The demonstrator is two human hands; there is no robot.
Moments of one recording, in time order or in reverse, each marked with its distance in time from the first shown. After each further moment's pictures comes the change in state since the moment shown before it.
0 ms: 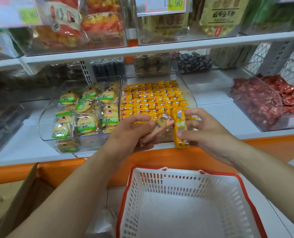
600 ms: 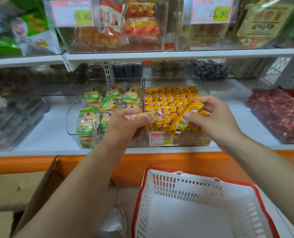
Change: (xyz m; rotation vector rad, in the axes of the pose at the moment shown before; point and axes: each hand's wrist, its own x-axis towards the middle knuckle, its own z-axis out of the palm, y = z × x) left_hand -0.004 0.018 -0.064 0.050 0.301 0.110; right_hand 0.038 -0.027 0.049 -0.214 0.261 -0.240
